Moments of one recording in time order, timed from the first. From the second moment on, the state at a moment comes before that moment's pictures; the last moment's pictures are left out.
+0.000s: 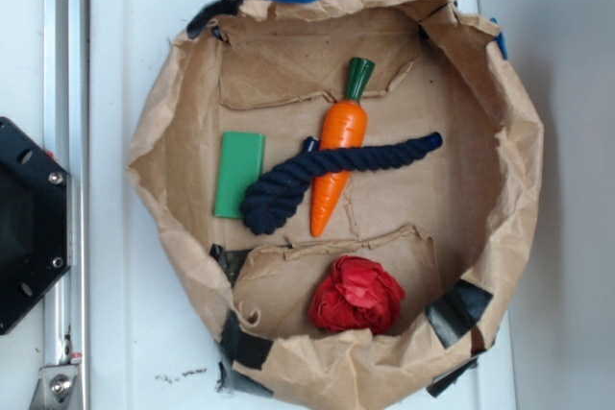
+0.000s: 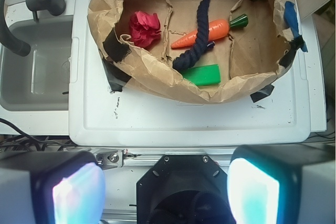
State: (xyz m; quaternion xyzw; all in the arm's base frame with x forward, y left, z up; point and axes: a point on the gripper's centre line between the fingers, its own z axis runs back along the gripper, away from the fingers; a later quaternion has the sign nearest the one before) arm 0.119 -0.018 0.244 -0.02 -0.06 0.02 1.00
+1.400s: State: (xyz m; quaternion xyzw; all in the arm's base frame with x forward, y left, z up) arm 0.224 -0.015 0.190 0.00 -0.01 -0.01 1.00
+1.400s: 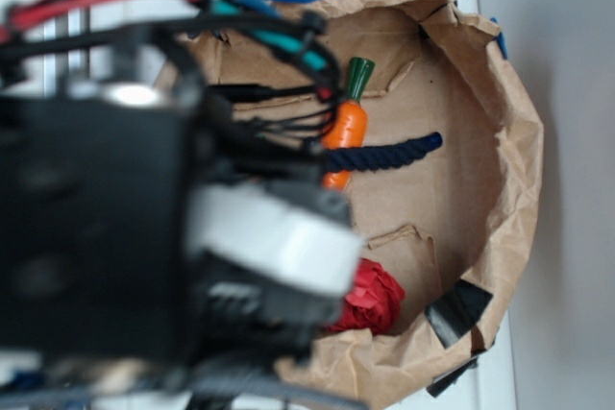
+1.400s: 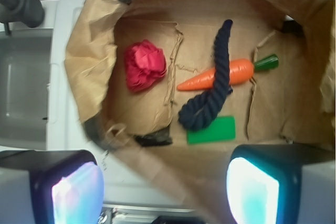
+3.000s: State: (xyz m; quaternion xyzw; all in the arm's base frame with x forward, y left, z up) arm 0.319 0.040 0.117 -0.01 0.03 -0.02 1.00
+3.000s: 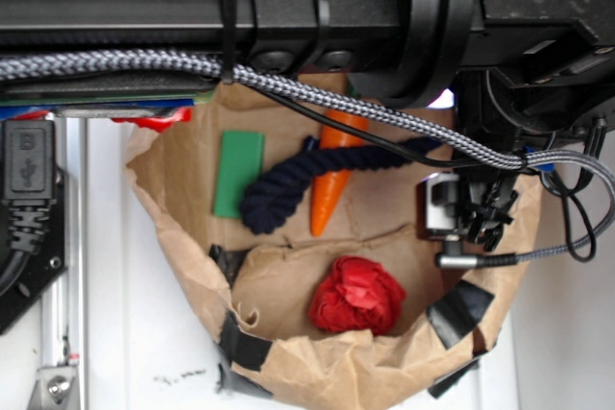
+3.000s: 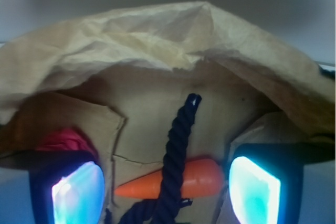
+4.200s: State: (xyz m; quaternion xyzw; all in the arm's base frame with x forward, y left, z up) arm 0.296 0.026 0.090 0.02 -0.04 -0.01 1.00
